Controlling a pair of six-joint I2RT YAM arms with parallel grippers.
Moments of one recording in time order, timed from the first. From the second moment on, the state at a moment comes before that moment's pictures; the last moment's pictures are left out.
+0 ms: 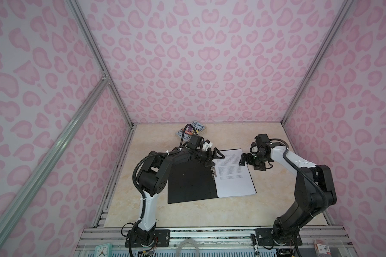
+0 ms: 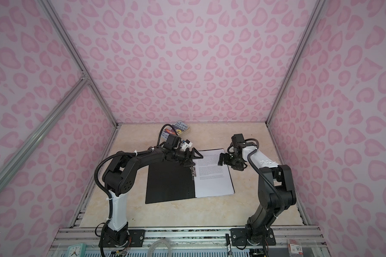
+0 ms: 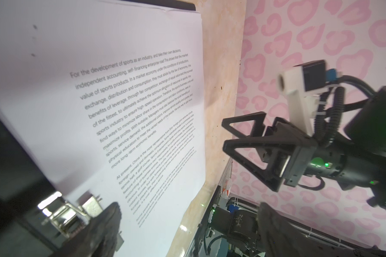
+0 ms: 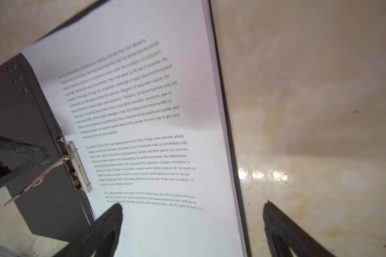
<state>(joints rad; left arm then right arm) -0.52 2.06 1.37 -0.13 0.88 -0.81 0.16 1.65 1.18 -0.80 -0.20 0.33</state>
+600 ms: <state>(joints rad) -0.46 1.42 0.94 -0.25 0.39 -0.64 0.23 1.55 1.10 -0.59 -0.35 0.60</state>
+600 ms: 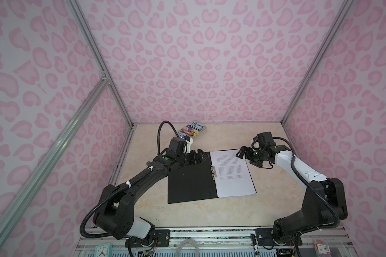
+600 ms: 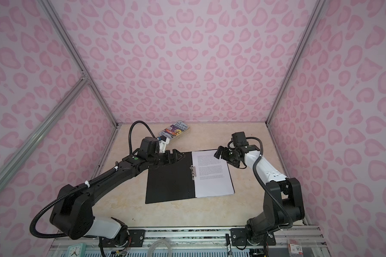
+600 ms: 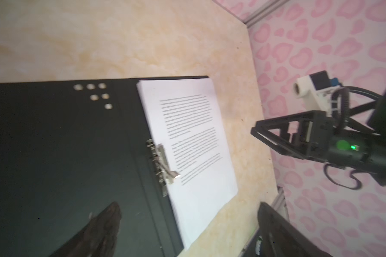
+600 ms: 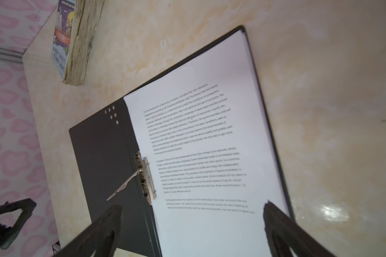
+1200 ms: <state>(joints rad) -0.38 1.45 0.63 -0.19 0.42 -0.69 0.56 1.74 1.17 -0.41 -0.43 1.16</state>
